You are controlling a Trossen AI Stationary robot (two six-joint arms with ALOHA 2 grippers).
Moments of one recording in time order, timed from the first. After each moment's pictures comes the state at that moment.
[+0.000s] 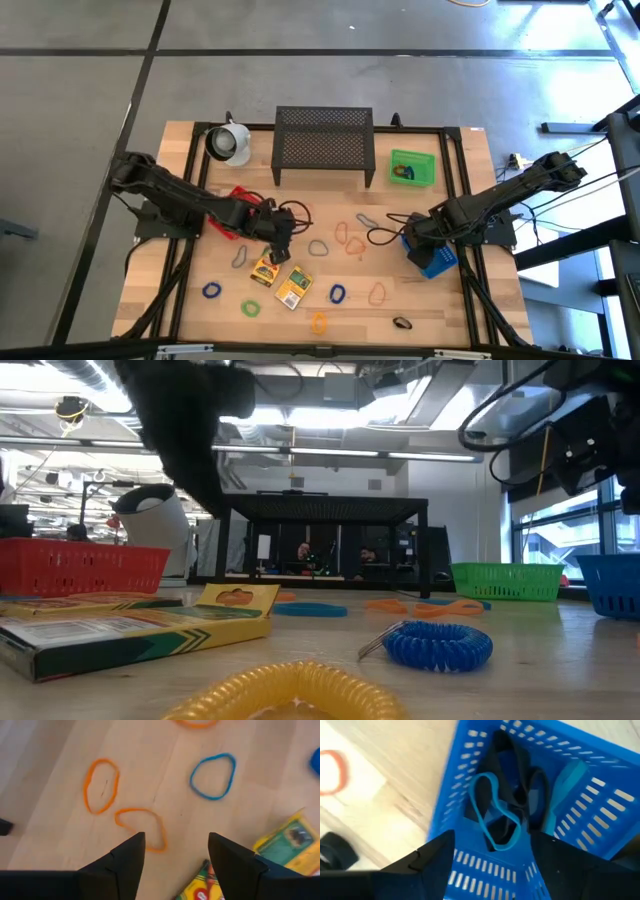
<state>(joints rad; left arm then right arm) -0.28 1.52 0.98 -0.59 -0.30 -0.57 0.40 1.17 0.67 -0.98 -0.17 1.09</state>
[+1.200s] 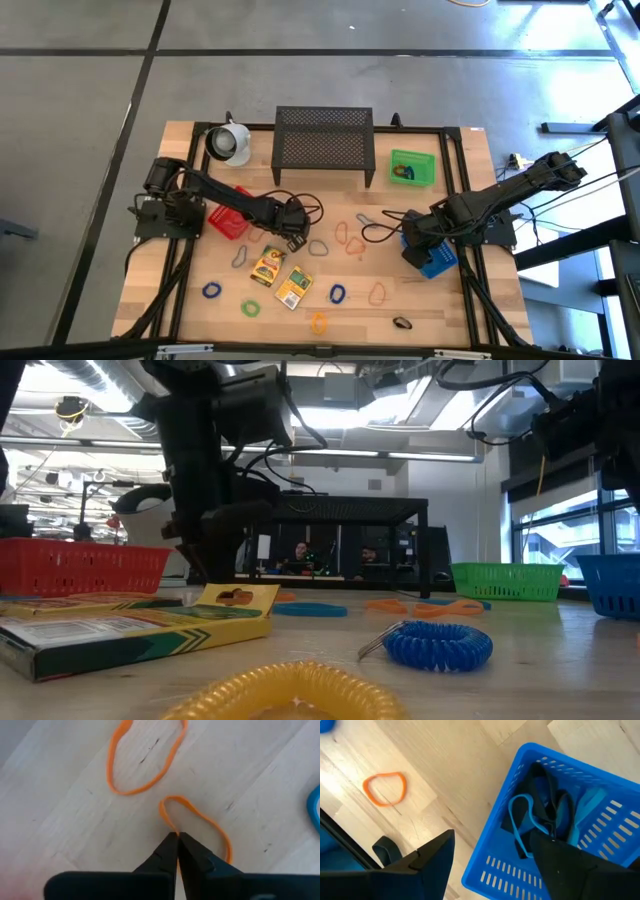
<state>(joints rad) -0.12 1.82 0.99 -0.54 -0.25 -0.82 0.40 1.17 0.79 -0.98 -0.14 1.10</state>
